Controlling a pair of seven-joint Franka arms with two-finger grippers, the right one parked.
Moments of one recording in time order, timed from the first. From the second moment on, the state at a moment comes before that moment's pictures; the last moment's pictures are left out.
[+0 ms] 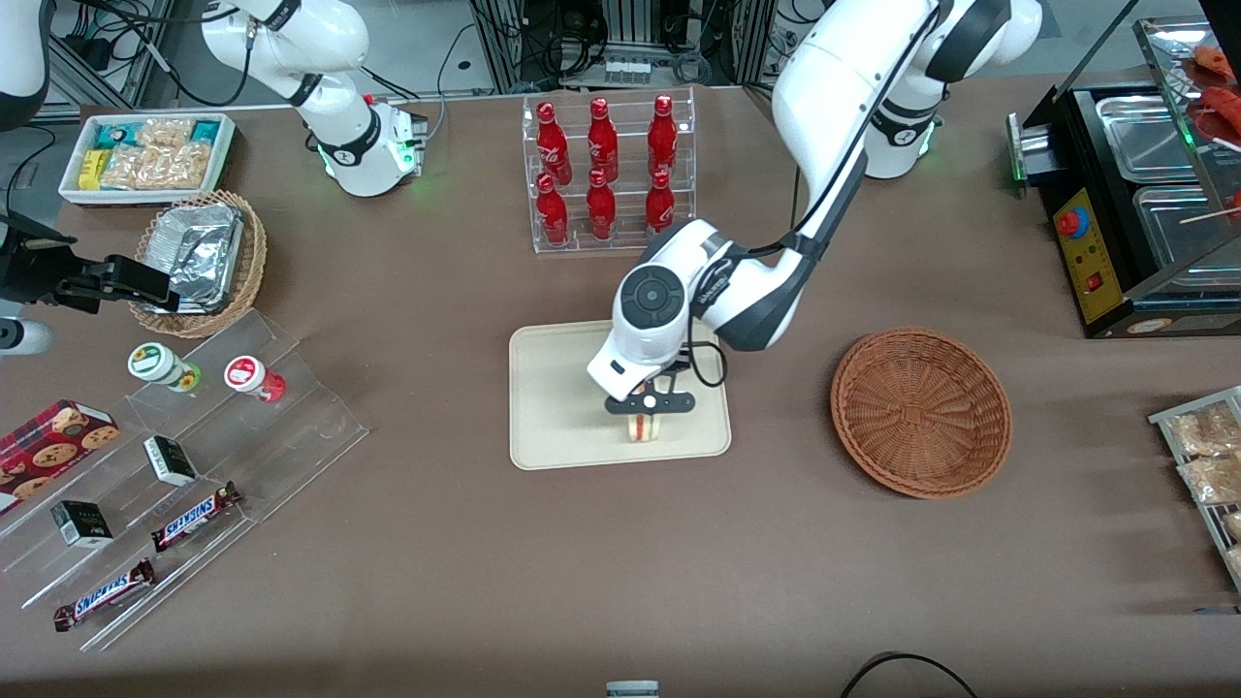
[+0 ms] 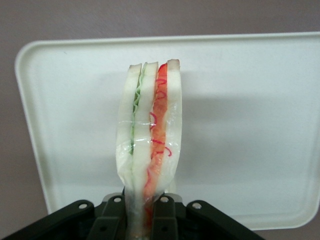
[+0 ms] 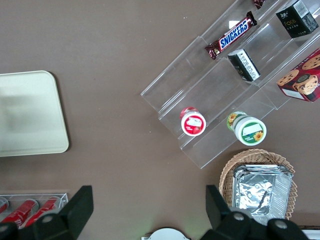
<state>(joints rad) -0.66 0.74 -0.12 -1.39 -0.05 2.07 -0.78</state>
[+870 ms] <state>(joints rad) -0.67 0.80 -0.15 -1.34 -0.07 2.05 -0.84</state>
